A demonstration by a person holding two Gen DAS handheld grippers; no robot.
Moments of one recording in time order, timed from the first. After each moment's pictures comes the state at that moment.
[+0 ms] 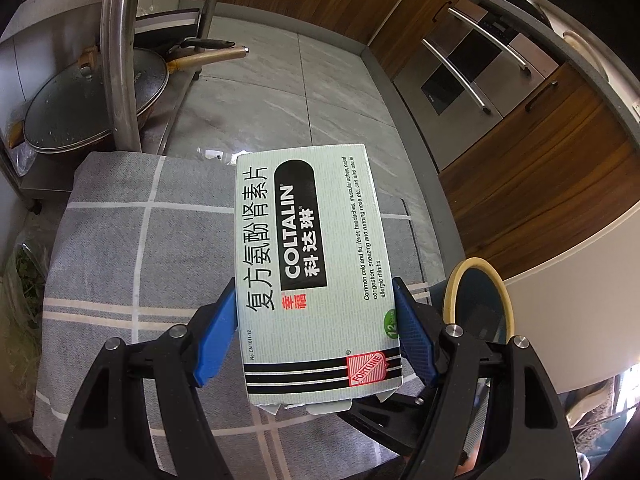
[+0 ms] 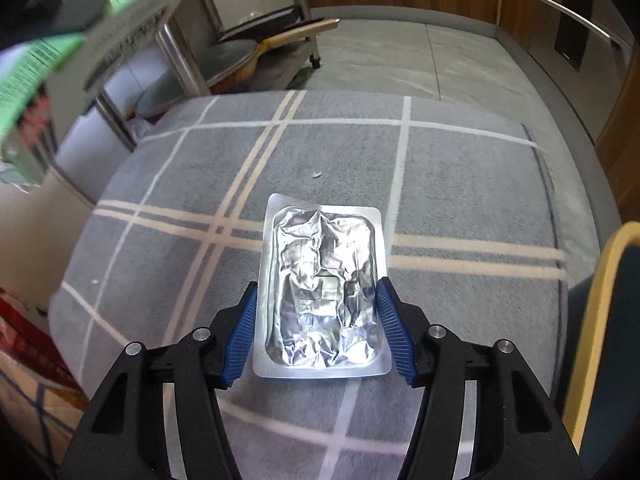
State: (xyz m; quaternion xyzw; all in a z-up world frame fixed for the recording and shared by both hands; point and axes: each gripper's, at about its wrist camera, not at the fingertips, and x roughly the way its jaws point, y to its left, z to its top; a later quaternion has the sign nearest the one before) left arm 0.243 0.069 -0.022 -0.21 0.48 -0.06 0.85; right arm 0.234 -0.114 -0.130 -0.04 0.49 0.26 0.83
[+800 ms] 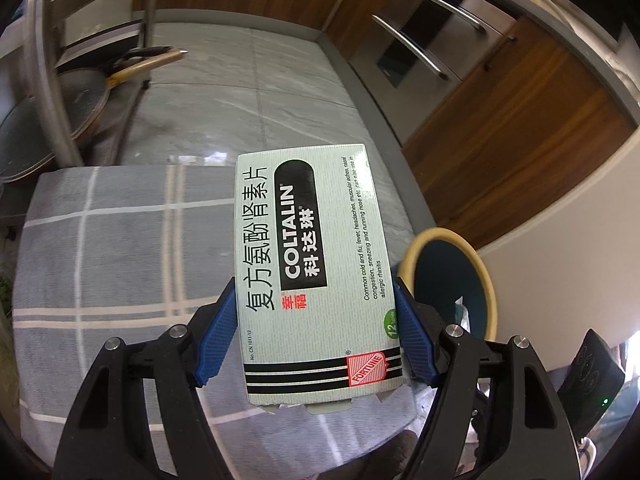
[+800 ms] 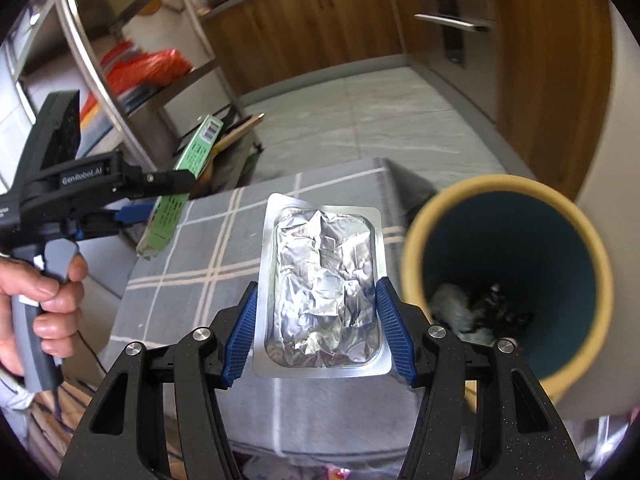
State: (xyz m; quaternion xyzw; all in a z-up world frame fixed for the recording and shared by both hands) left arm 0.245 -0.015 -0.013 -0.16 0.49 -0.12 0.85; right arm 0.154 -0.264 -0.038 0.10 0.41 0.17 0.89
